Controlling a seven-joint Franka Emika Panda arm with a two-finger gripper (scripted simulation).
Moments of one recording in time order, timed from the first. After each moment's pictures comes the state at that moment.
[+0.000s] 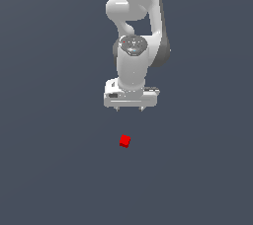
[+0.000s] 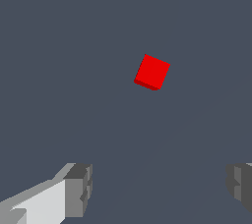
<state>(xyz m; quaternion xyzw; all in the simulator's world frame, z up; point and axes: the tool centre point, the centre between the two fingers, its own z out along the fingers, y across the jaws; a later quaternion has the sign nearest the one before) 0.002 0.013 0.159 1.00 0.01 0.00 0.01</state>
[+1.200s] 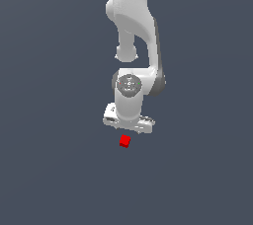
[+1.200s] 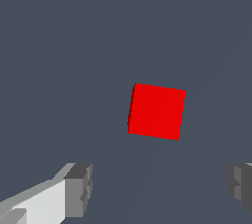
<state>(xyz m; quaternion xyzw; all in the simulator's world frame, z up) 0.055 0.005 0.072 0.99 -0.11 0.00 0.00</state>
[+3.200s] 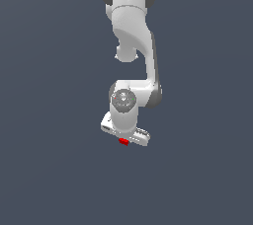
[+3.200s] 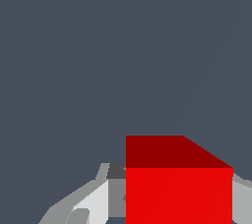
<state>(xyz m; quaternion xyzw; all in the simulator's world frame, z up) 0.084 -0.007 0.043 0.98 -0.18 0.00 0.00</state>
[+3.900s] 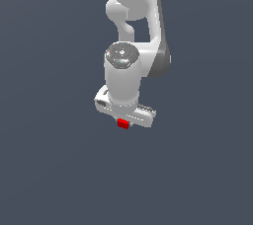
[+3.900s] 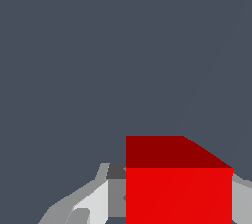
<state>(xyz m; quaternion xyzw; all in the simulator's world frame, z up) 0.065 -0.008 0.170 0.98 -0.18 0.00 0.00</state>
